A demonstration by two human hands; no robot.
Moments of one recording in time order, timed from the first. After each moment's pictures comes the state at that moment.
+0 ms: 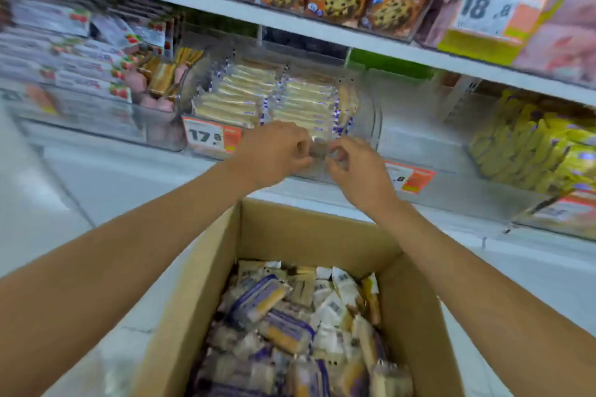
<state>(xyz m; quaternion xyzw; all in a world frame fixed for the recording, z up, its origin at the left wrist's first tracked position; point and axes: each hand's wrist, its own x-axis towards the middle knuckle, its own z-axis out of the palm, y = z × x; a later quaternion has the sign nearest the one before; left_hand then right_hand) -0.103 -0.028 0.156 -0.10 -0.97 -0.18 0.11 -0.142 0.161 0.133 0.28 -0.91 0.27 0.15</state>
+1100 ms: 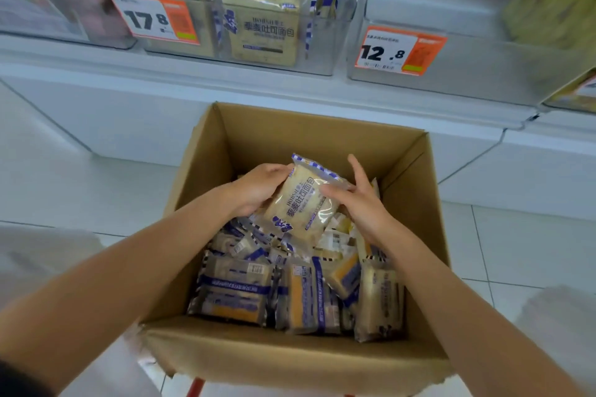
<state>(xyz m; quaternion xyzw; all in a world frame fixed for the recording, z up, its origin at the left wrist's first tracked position) -0.023 0.047 -0.028 0.19 -0.68 -0.65 -0.27 -0.038 0.257 -0.036 -0.05 -0.72 0.63 -0.29</state>
